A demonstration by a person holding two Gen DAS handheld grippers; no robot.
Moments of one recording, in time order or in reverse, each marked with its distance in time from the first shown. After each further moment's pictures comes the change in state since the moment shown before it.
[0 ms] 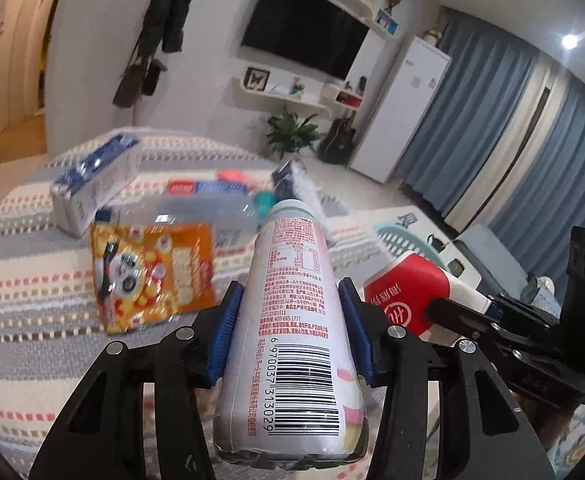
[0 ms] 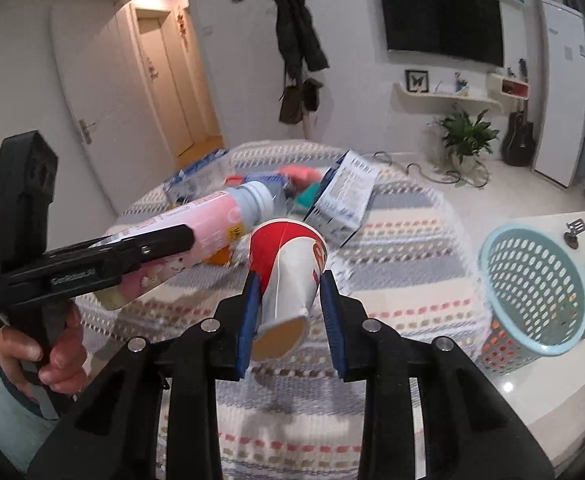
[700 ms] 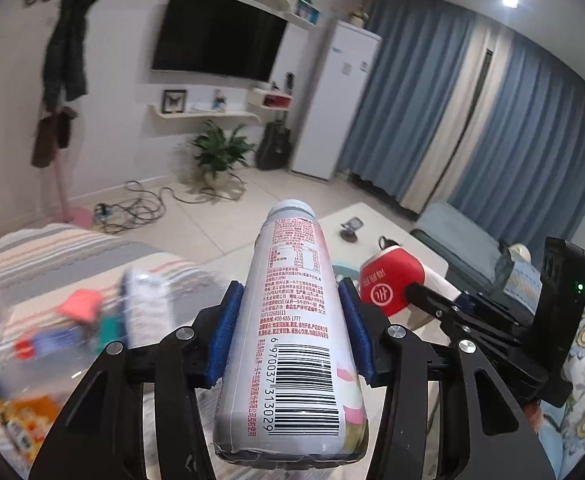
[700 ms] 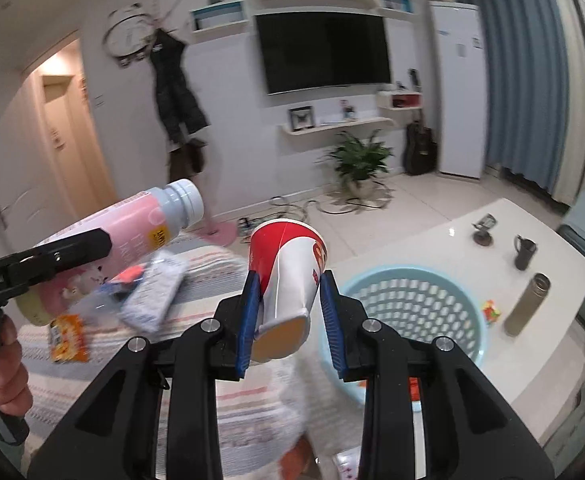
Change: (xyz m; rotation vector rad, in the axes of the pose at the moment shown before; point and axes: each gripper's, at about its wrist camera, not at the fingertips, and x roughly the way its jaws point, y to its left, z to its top) left arm 0.114 -0.149 0.091 0.210 0.022 -0.155; right arm -0.038 -0.182 0.044 0.213 -0.164 -0.315
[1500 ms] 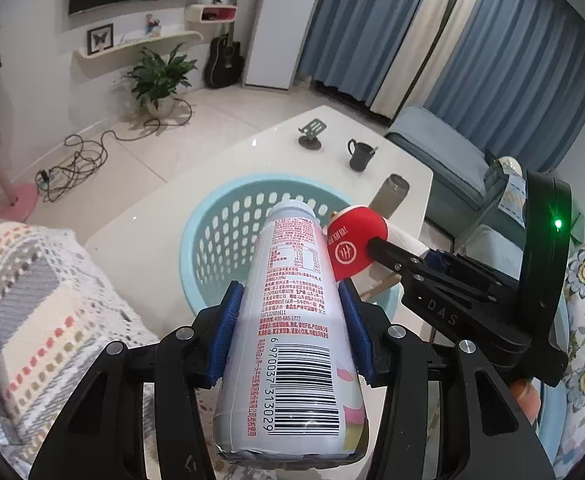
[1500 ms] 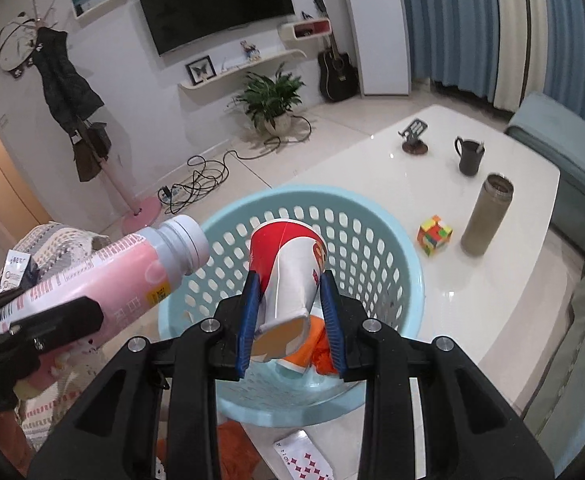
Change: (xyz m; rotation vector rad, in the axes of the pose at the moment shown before) left arm 0.193 -0.065 -0.043 0.118 0.325 -0.100; right arm 0.103 -0.156 -0.058 0.232 0.202 -0.190
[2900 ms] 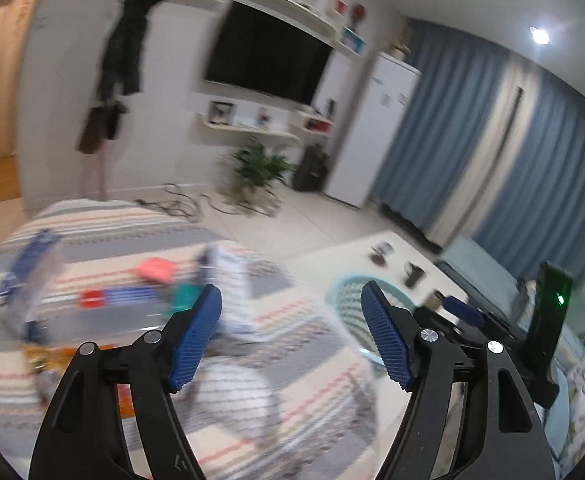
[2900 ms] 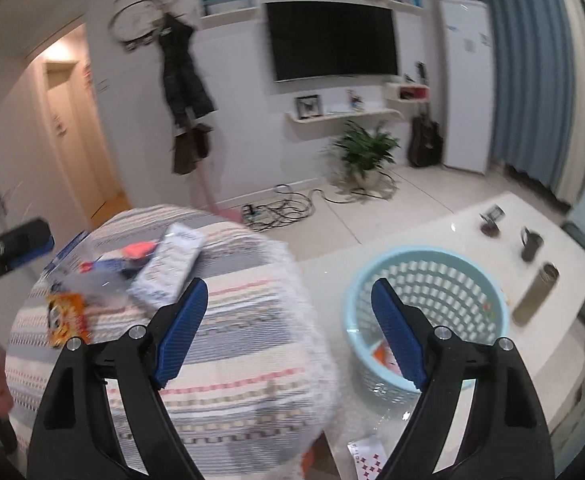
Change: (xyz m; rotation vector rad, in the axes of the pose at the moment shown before) left arm -0.262 0.104 -0.109 -0.273 -0.454 0.204; right arm -0.134 0.193 -0.043 -0.307 -0.175 0.208
